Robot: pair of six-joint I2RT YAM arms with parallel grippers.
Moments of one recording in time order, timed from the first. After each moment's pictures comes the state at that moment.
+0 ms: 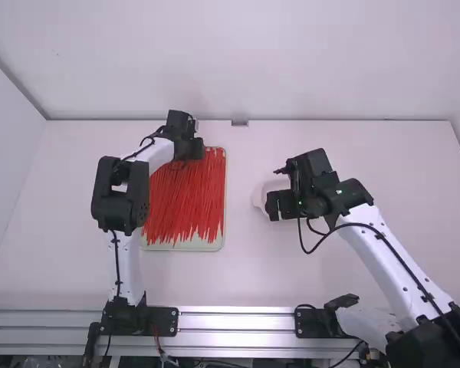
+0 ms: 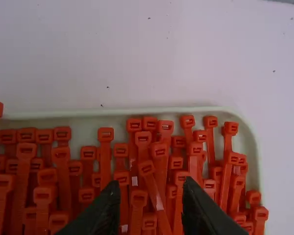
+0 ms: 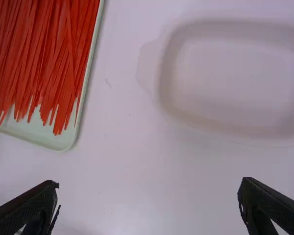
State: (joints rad) left arm -0.11 2.22 1.58 -0.33 0.20 -0.22; right arm 0.39 1.26 1.07 -0.93 -0.17 0.19
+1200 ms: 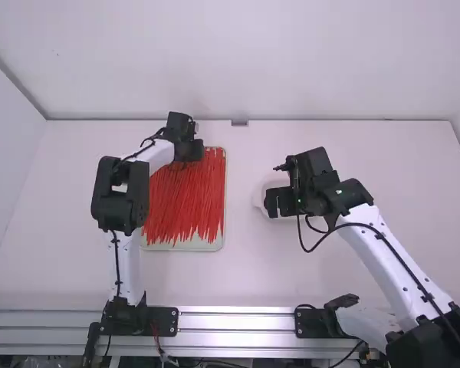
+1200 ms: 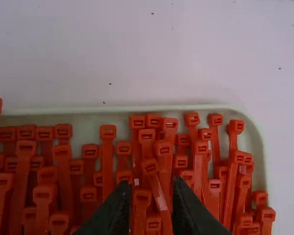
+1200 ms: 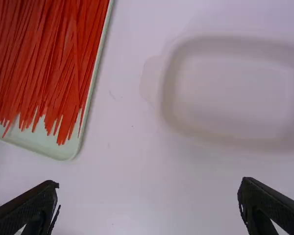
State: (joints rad) left arm -0.11 2.22 1.56 -0.32 0.20 -0.22; right arm 0.39 1.26 1.07 -0.89 -0.17 0.19
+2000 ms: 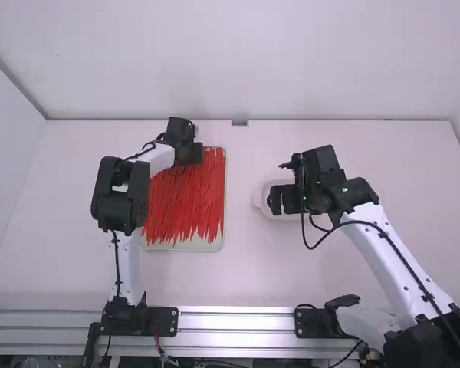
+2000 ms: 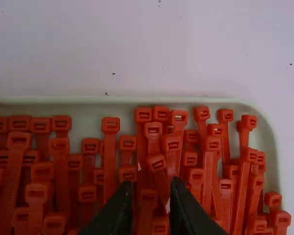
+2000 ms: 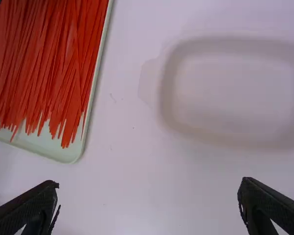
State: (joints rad) left arm -0.11 2.22 1.50 -0.23 0.20 -0.24; right arm 0.34 1.26 1.07 -0.89 -0.22 0.18
